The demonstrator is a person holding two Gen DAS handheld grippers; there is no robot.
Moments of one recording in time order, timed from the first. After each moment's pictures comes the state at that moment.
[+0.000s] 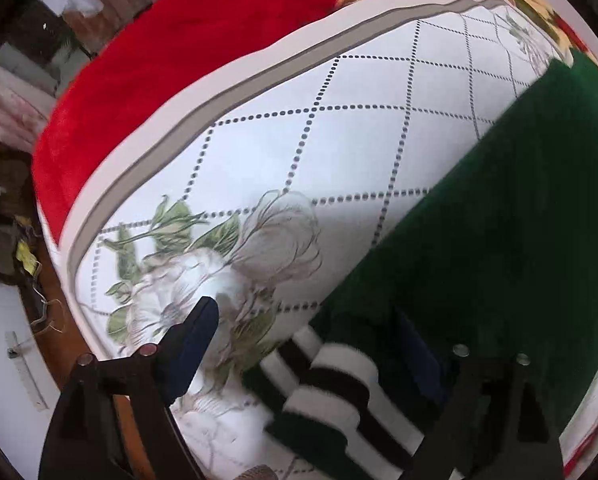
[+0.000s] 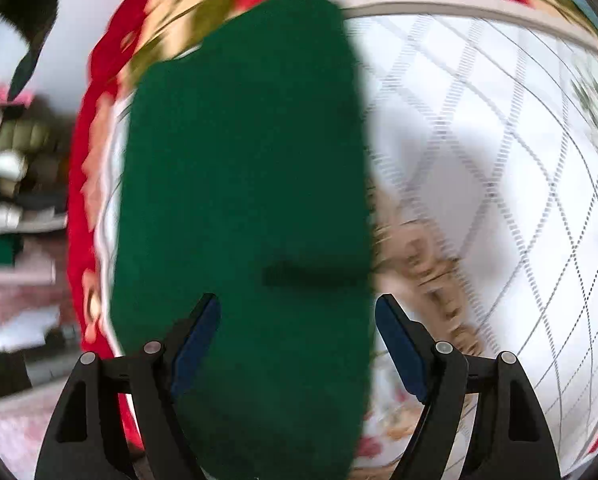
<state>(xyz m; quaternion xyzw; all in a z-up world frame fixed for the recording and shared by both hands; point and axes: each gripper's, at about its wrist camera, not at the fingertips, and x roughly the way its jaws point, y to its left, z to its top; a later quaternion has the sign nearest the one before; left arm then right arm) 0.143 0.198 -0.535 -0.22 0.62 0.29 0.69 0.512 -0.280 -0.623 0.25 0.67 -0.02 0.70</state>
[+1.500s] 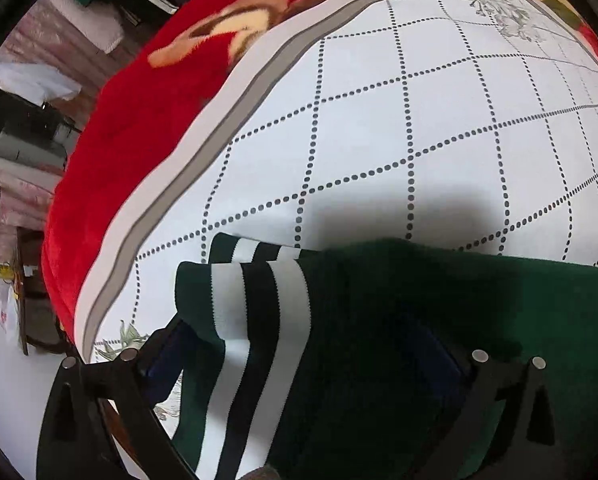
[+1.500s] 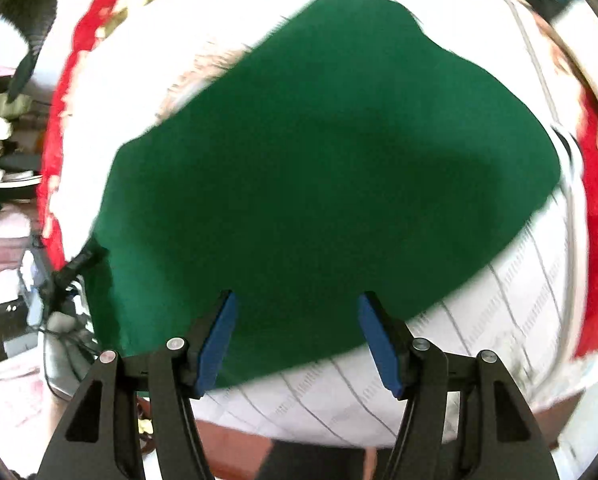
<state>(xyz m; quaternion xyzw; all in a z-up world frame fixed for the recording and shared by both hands) 0.242 0.166 -0.553 -0.07 0.64 0.29 0.71 0.240 -0.239 -0.588 0.20 0.70 -0.04 0.68</state>
